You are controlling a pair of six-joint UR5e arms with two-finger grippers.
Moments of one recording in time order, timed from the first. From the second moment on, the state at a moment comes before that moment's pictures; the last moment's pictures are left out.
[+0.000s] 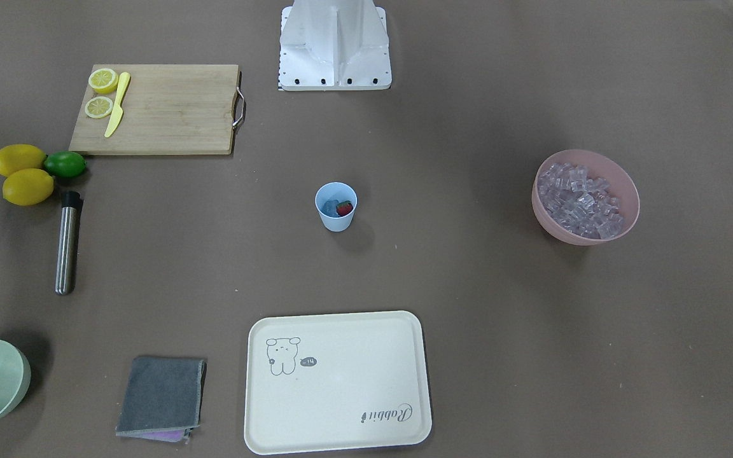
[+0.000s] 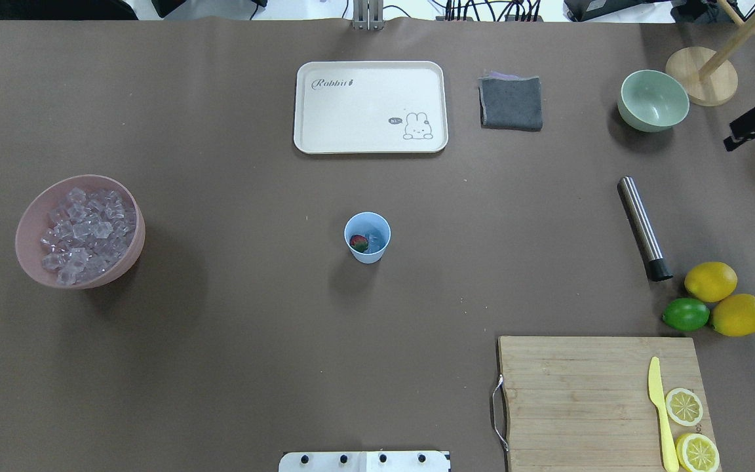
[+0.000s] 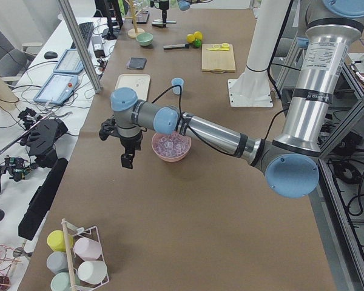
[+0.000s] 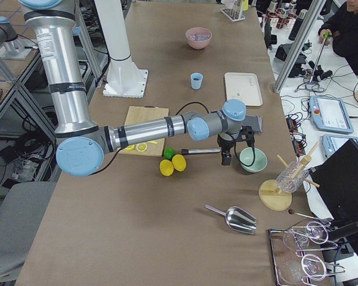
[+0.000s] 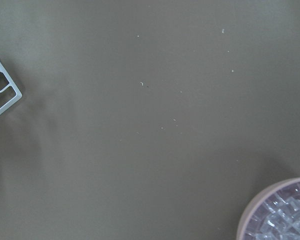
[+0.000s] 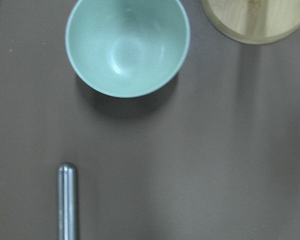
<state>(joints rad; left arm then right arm) -1.48 -1.81 -1.60 -1.49 -2.33 -0.02 1.33 -1.41 1.60 -1.46 2.32 0.29</state>
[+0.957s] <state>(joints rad) -1.56 -1.67 -1.54 -1.62 -2.31 -0.05 1.48 -1.59 1.64 -1.50 2.32 0.00</state>
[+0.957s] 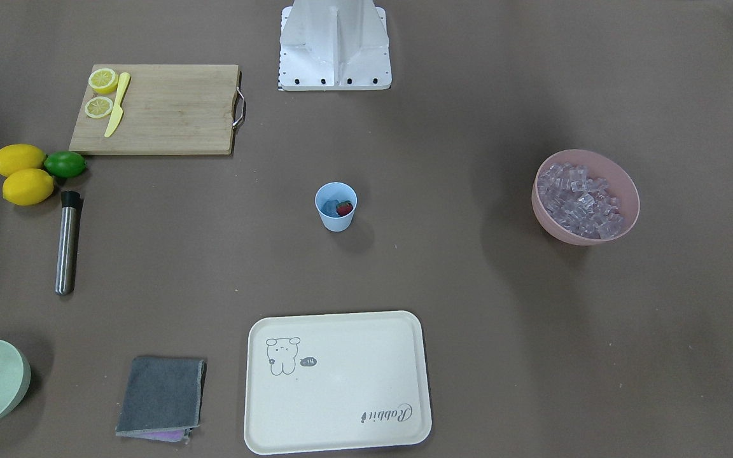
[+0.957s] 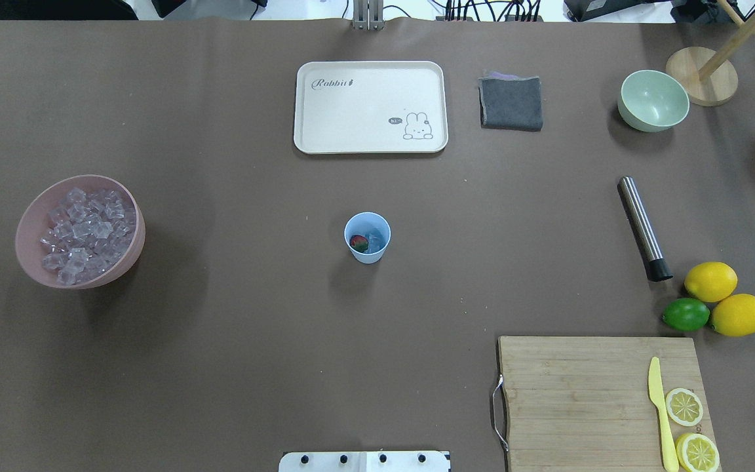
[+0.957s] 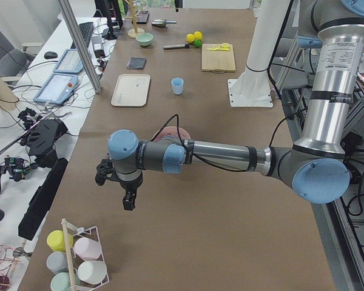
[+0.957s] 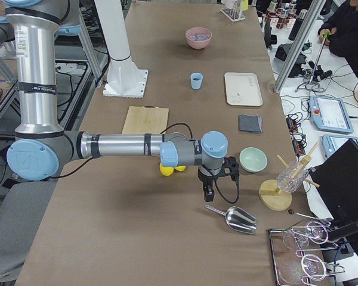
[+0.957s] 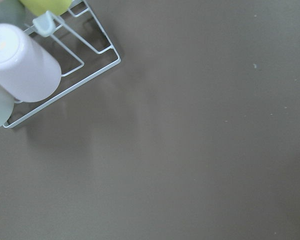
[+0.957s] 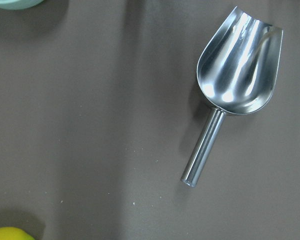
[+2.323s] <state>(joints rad) -1.53 -1.61 -1.56 -1.71 -2.32 -0.06 1.48 -1.64 1.67 -1.51 2.29 0.00</state>
